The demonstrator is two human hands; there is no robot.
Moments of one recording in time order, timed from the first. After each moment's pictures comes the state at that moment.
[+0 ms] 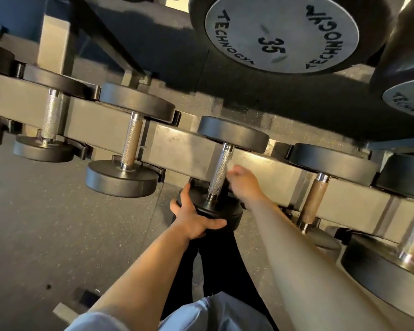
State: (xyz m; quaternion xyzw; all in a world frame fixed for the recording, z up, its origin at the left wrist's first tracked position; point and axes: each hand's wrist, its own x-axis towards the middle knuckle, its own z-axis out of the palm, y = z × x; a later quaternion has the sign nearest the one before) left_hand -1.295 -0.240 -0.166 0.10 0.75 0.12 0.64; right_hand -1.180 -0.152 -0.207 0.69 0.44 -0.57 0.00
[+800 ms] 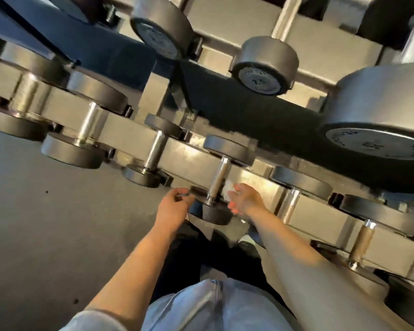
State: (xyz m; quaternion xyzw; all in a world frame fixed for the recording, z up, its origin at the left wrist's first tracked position) left_hand -1.535 -0.243 -0.098 0.12 0.79 0.29 0.53; right_hand -1.373 -0.153 -0.117 0.68 0.45 -0.58 0.07
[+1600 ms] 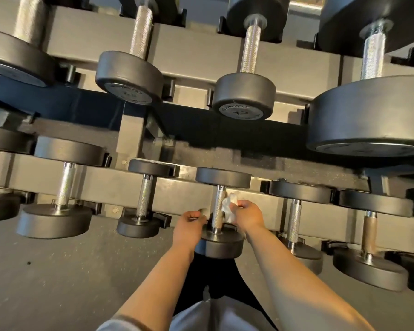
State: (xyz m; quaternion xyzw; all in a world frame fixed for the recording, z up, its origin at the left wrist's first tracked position) left_hand -1.556 -0.177 -0.125 0.11 0.76 0.21 0.60; right_hand -1.418 -0.133 -0.126 0.79 0.31 -0.52 -0.06
